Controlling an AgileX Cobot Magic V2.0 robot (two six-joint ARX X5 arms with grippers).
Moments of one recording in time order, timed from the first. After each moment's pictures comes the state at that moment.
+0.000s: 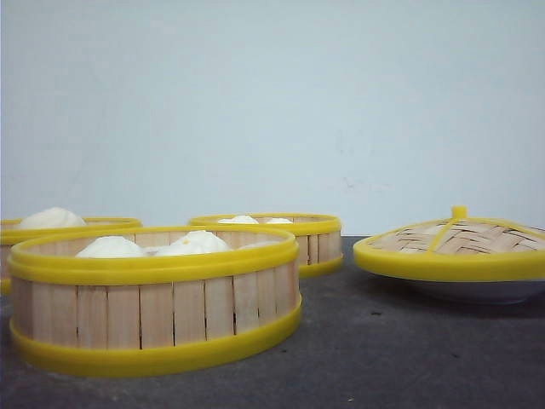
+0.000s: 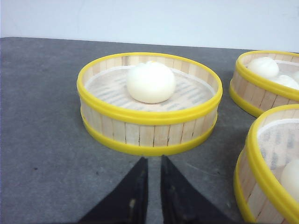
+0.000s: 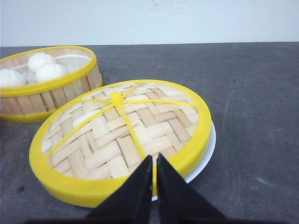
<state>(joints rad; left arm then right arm) -0.04 0.00 0.03 -0.18 -0.01 -0.05 0.09 0.00 0.02 -0.17 -0.10 0.11</state>
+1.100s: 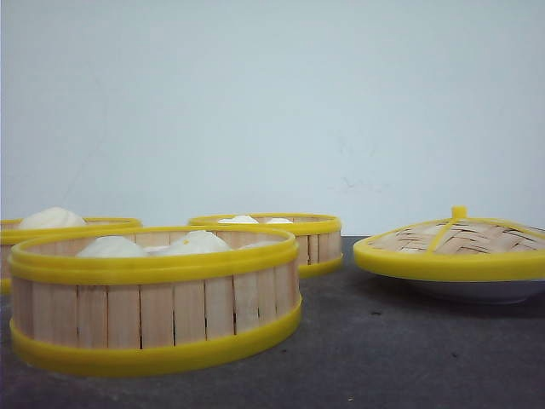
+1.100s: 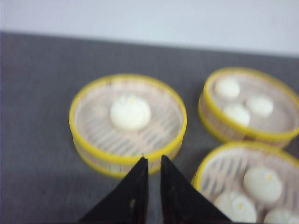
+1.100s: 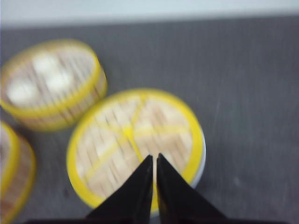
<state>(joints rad) -0.04 0.61 0.83 -0.68 0.07 -0.07 0.09 0.69 0.86 -0.71 -0.10 0.13</state>
